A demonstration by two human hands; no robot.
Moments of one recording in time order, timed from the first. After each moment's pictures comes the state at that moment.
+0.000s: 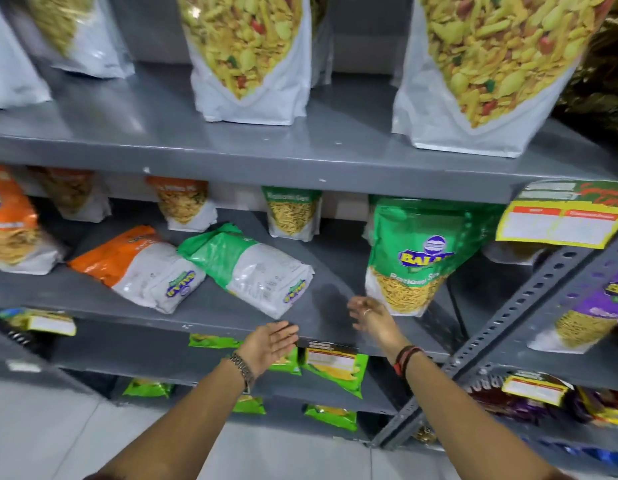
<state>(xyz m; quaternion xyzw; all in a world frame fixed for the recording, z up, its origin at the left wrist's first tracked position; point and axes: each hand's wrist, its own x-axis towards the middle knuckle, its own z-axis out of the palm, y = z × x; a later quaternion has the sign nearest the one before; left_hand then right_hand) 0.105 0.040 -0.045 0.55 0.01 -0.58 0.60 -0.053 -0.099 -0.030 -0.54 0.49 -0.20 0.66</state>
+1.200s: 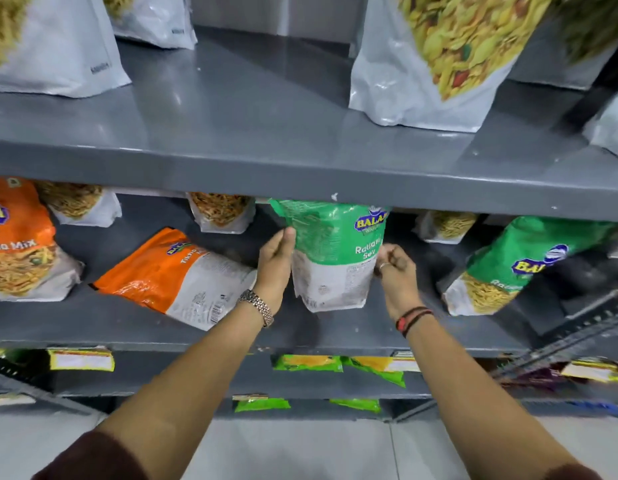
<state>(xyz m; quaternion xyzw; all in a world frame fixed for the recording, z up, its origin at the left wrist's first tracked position) 0.300 0.021 0.017 0.56 -0.26 -0.39 0.69 0.131 -0.073 0.002 -0.52 0.48 -0.45 0.54</state>
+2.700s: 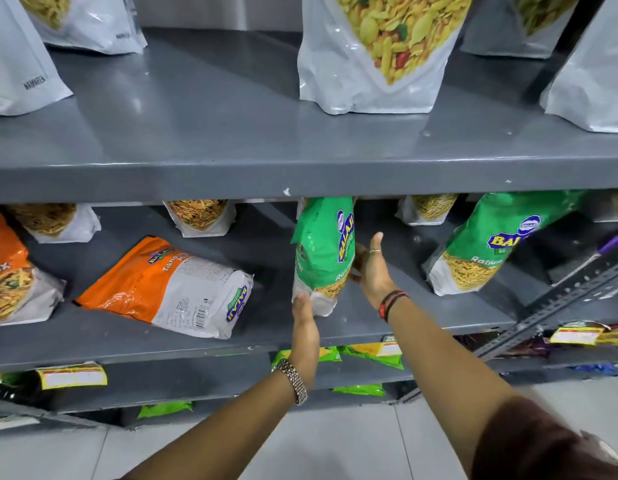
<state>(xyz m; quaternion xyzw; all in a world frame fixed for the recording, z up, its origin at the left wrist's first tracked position) 0.201 0.066 -0.037 0.59 -0.14 -0.52 0.60 0.132 -0.063 0.012 -0.46 0.49 -0.30 0.68</state>
